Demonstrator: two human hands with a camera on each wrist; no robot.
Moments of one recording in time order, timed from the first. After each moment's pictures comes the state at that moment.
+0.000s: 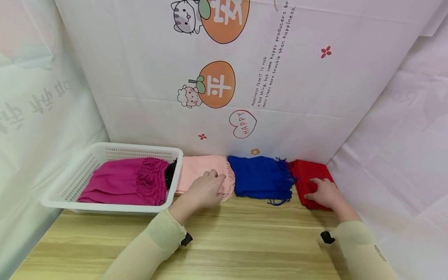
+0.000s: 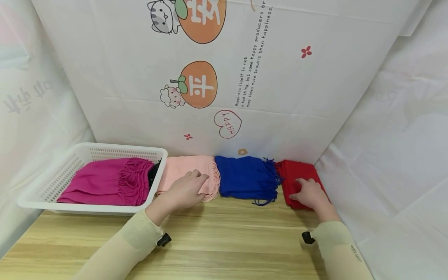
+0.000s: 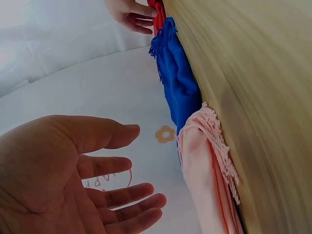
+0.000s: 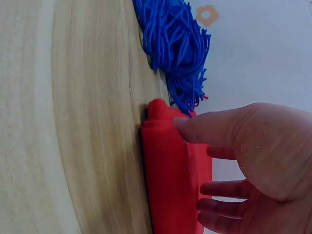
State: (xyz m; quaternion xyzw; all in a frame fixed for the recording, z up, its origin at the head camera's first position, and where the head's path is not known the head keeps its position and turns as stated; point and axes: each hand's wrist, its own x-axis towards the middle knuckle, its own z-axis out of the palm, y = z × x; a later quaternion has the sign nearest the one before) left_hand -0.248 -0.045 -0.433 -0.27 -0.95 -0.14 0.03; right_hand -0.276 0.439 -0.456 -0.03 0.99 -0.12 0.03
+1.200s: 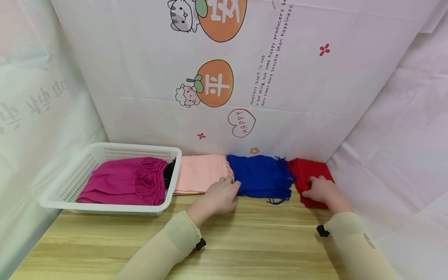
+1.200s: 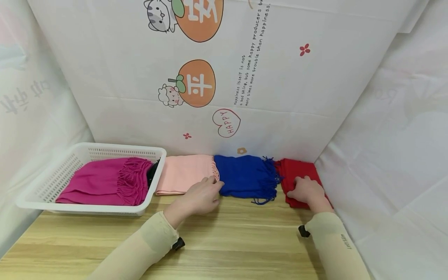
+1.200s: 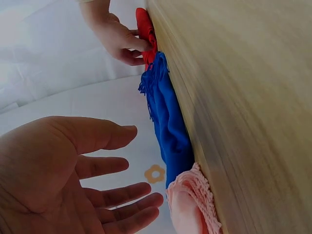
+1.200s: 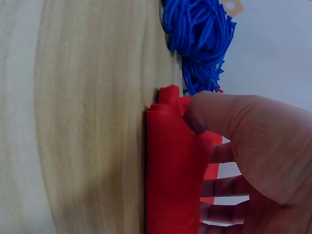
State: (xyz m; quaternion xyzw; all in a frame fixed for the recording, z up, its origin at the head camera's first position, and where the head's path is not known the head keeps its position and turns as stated) left_hand -0.245 0.007 -0.448 -0.31 -0.94 -0.11 0.02; right_hand -0.296 0.440 -0.457 -0.03 1.00 -0.04 0.07
